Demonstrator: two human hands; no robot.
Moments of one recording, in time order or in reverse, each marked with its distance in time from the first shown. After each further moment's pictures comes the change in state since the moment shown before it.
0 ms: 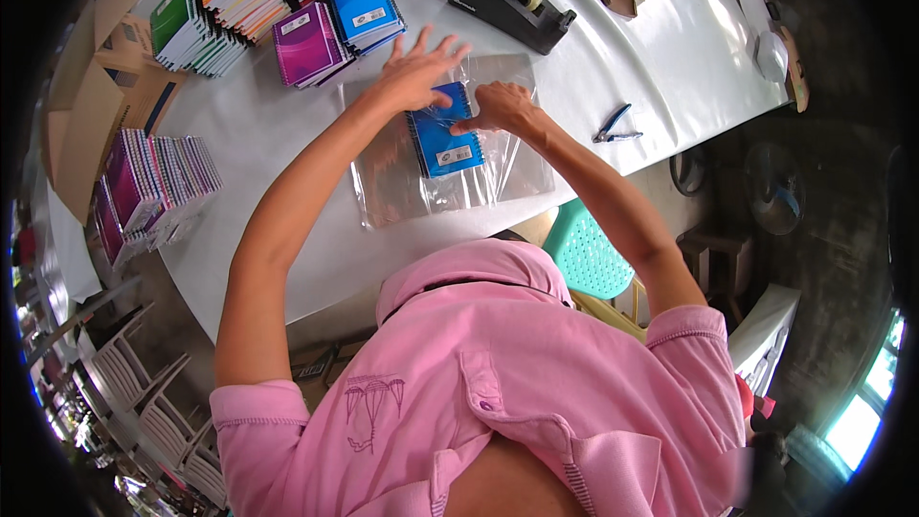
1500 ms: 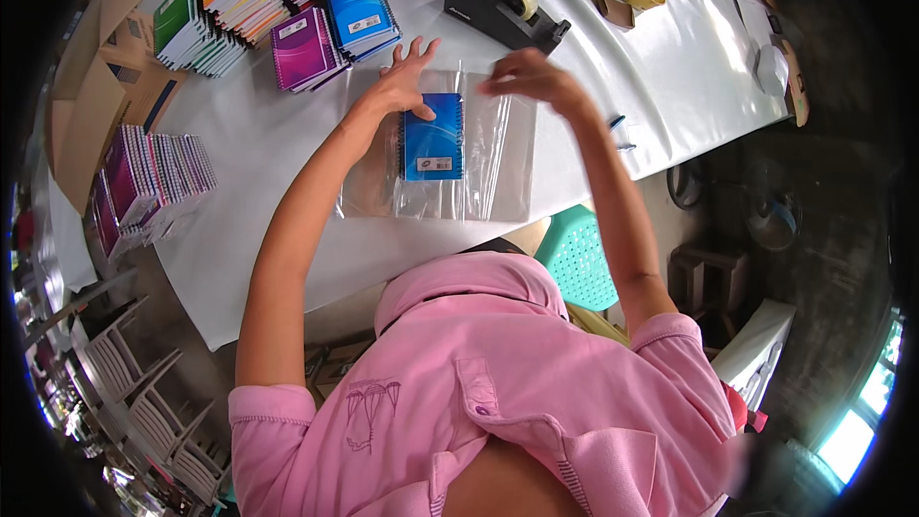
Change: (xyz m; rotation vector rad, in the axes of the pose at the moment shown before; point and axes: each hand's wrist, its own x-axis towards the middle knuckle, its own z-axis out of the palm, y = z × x) left_hand 0.008 -0.005 0.014 -0.400 -0.053 -0.212; right_hand -0.019 0.058 -0.061 0.540 0.080 -0.192
